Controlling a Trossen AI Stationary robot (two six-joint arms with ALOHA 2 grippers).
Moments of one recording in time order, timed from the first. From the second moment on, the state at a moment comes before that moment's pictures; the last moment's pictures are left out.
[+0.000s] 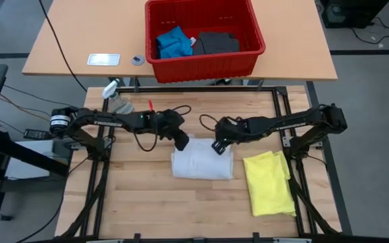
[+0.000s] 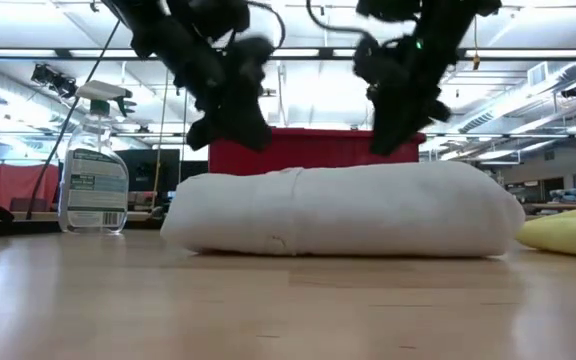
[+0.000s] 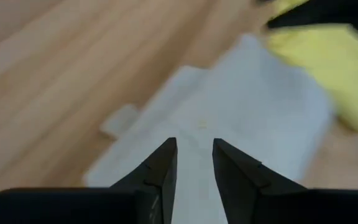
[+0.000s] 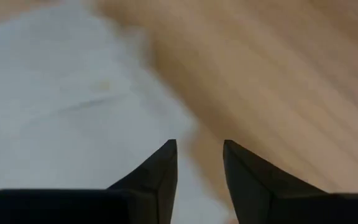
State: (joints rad) left arm 0.15 1.49 0.96 -0.23 0.02 -0.59; right arm 0.01 1.54 1.09 -0.69 0.34 0.71
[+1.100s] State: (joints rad) left arm -0.34 1.45 0.71 -0.15 -0.09 -0.93; right arm 0.34 1.96 1.21 0.03 -0.02 0.90
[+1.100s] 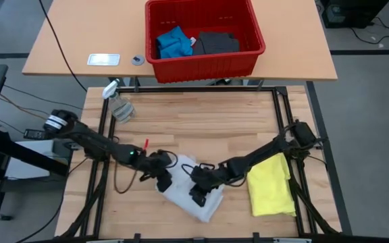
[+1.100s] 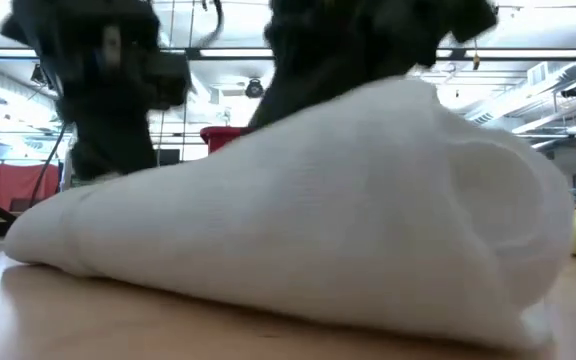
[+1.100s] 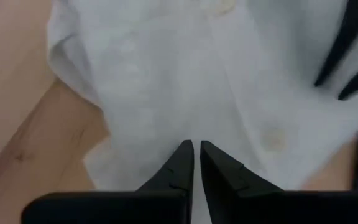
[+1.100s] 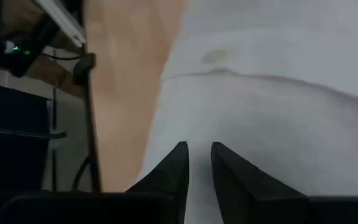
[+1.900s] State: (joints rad) left arm -0.78 1.48 0.71 -0.01 -0.51 -1.34; right arm 0.20 1.85 1.27 -0.25 0.02 0.69
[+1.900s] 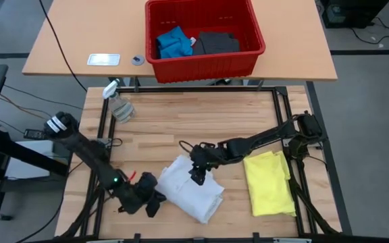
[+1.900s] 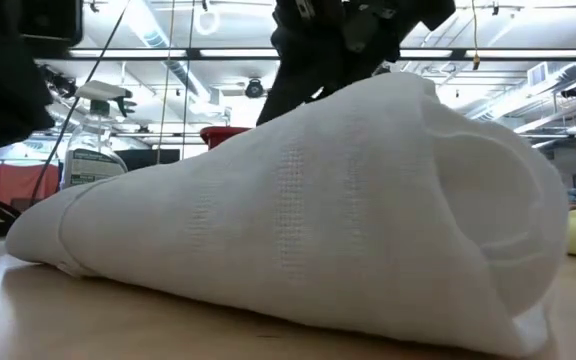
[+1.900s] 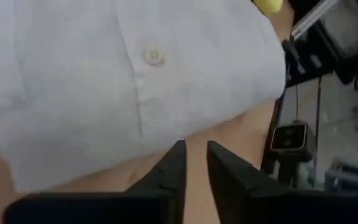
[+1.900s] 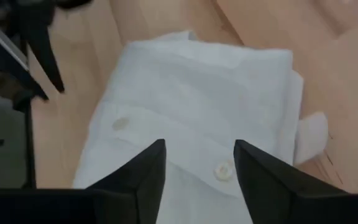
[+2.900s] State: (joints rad) left arm -0.68 1.62 0.71 -0.01 -0.48 -1.63; right arm 0.22 1.83 1.27 -0.63 -0.13 1.02
